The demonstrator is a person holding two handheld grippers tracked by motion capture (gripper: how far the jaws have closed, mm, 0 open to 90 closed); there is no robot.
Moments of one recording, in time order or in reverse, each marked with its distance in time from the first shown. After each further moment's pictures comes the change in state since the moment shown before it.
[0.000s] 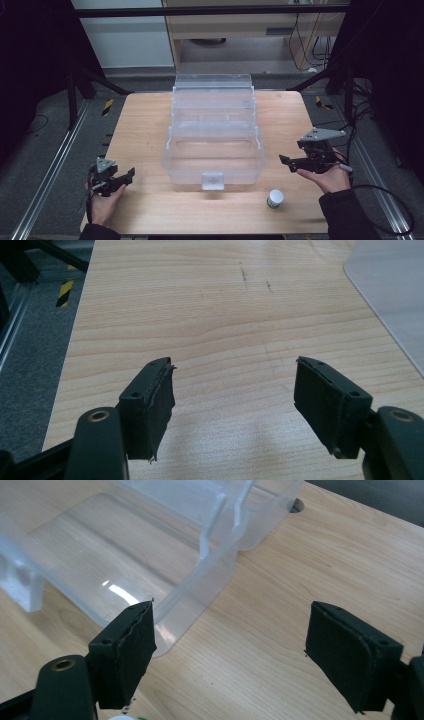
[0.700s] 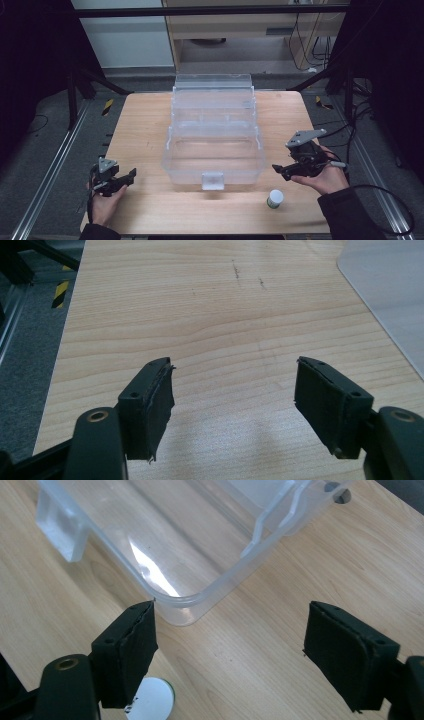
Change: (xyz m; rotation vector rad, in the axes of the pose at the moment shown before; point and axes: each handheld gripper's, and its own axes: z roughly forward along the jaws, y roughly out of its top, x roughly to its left) left arm -0.003 0.000 0.001 0.009 -0.010 0.013; right arm 0.031 0.019 -0.003 0.153 0.055 -0.187
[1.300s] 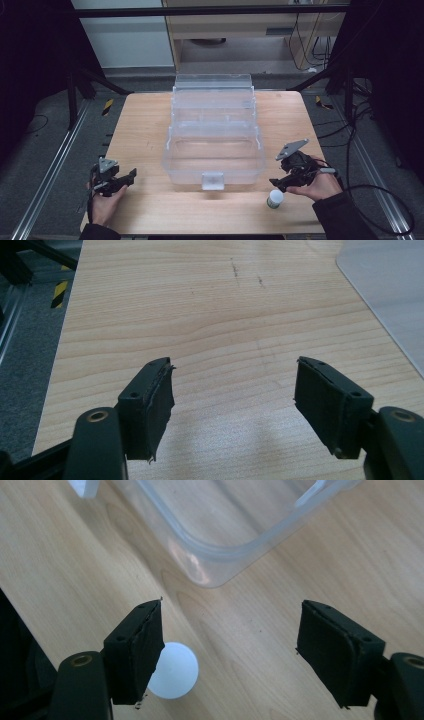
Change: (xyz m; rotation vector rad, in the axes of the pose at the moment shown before) left arm 0.000 0.000 0.000 0.003 -0.001 0.006; right arm 0.015 -0.014 0.025 0.154 0.069 -0.066
